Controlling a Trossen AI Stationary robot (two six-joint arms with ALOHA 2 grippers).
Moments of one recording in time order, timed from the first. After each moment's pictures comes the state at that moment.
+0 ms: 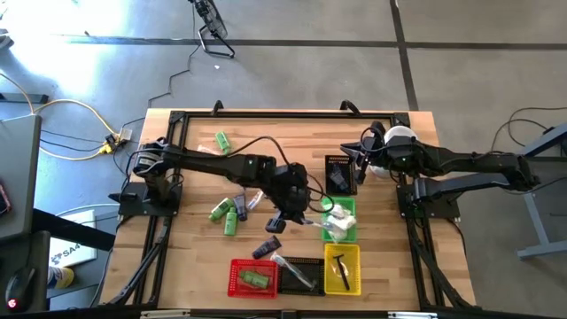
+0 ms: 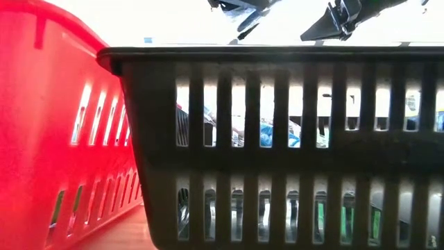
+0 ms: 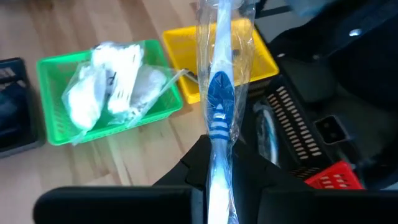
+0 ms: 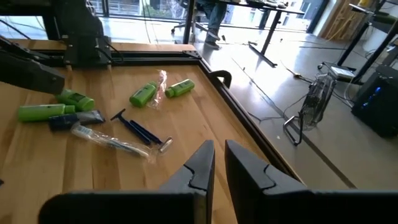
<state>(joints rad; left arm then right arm) -0.10 1.83 1.67 -0.62 0.37 0.12 -0.09 0.81 0.70 -0.20 0.34 -0.07</state>
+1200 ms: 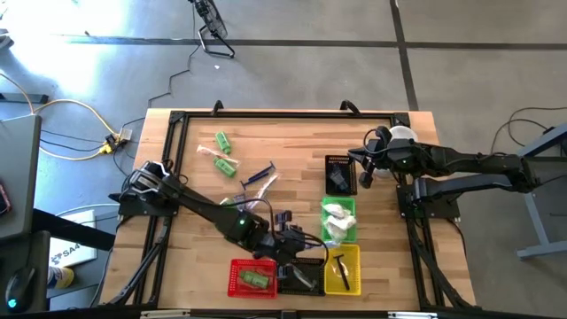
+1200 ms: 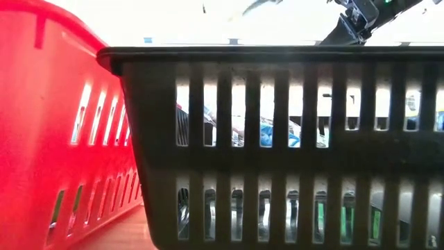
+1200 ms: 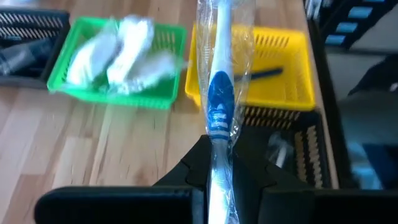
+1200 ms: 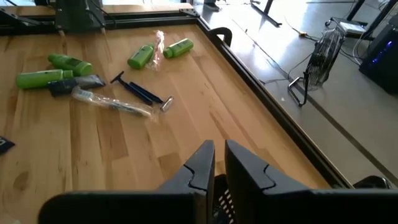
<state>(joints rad) -0.45 1.90 1.67 -0.52 -0.32 -0.41 -0.09 0.76 0.70 -0.42 0.34 0.05</state>
